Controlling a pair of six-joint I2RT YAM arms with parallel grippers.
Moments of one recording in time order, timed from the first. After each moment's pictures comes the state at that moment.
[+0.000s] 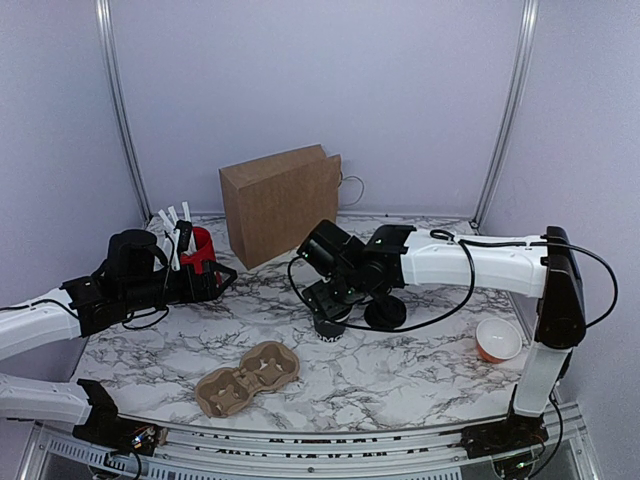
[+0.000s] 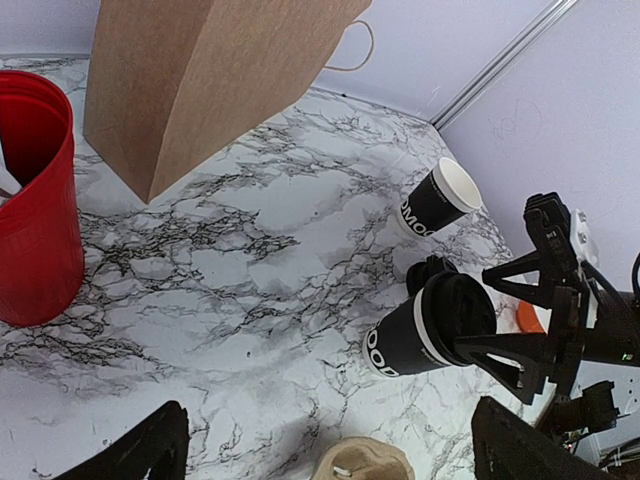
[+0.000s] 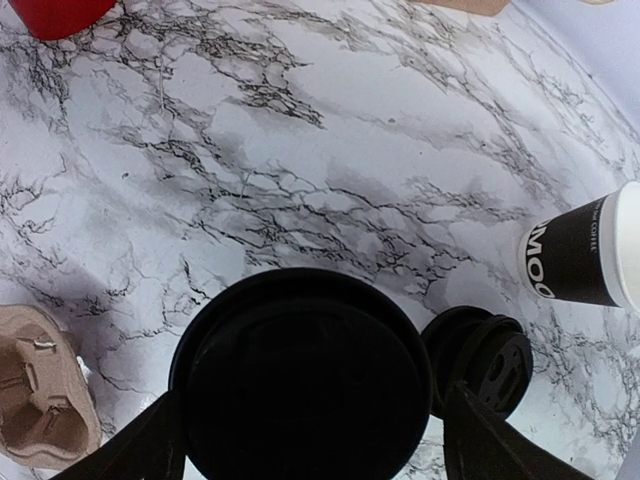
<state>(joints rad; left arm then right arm) -0.65 0.99 0.64 -0.09 0.08 -0.58 1.06 1.85 1.55 -0.78 0.40 0.37</state>
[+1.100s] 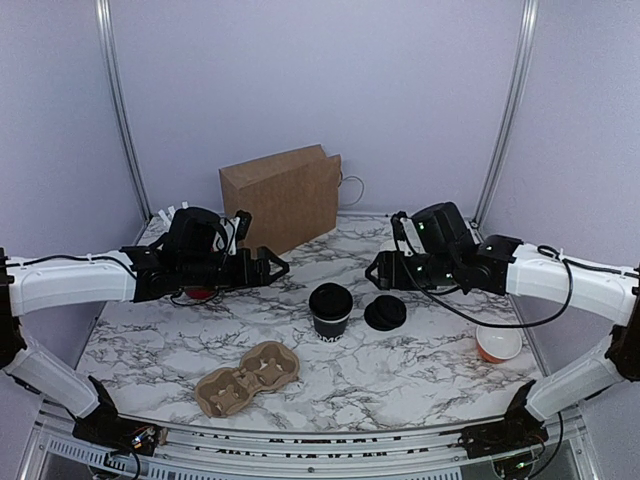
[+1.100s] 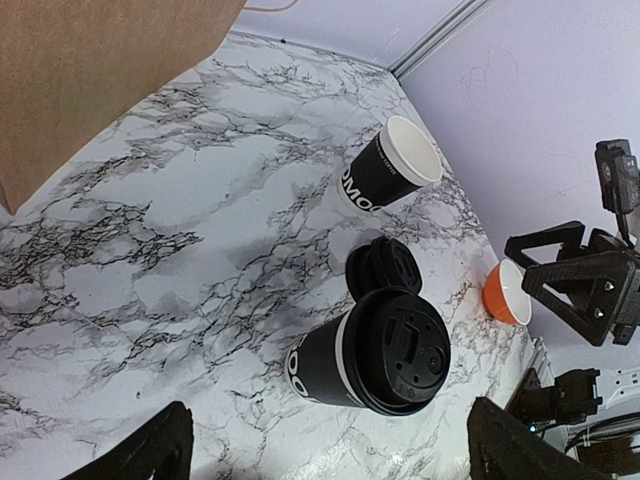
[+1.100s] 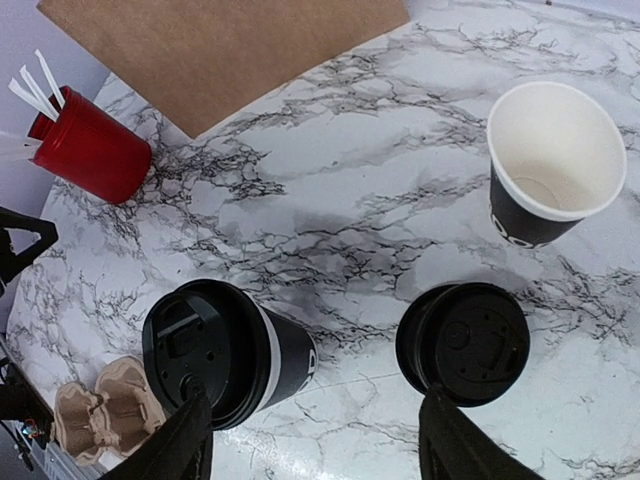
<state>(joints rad) -0.75 1.40 0.92 -0.03 0.16 -0.64 0.76 1.34 1.03 -0.39 0.08 0.56</state>
